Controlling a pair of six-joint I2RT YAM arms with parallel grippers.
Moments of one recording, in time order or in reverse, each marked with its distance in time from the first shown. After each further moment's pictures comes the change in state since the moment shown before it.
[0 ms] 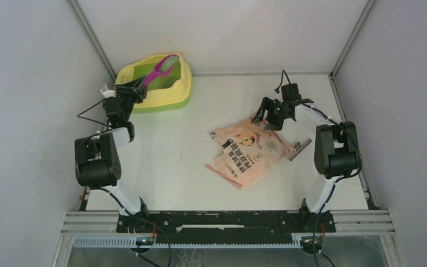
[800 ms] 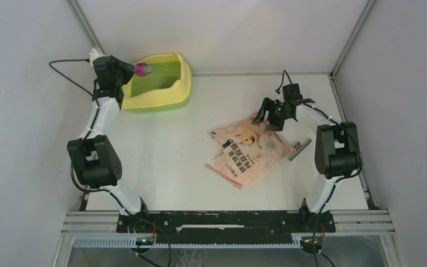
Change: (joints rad) left arm -0.014 0.004 0.602 -1.004 -0.319 0.918; right arm -0.013 -0.002 0.000 -0.023 -0.022 -0.014
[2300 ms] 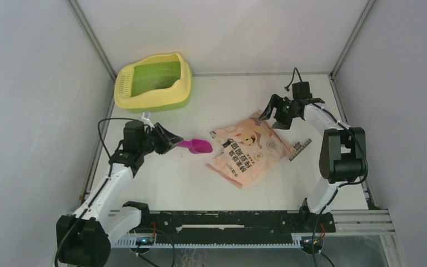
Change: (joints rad) left arm -0.327 -0.740 -0.771 -0.311 0.326 -0.051; right arm -0.068 -0.059 -0.004 -0.029 -0.007 -0.001
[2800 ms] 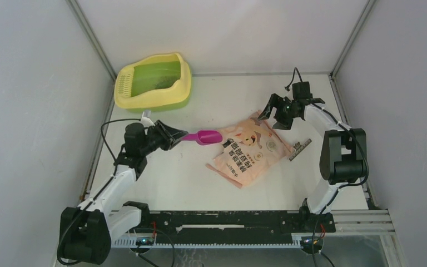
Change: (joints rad) left arm 0.000 0.030 -0.155 0.397 0.131 -0.219; right arm -0.005 -0.021 -0.009 -0.006 0.007 0.005
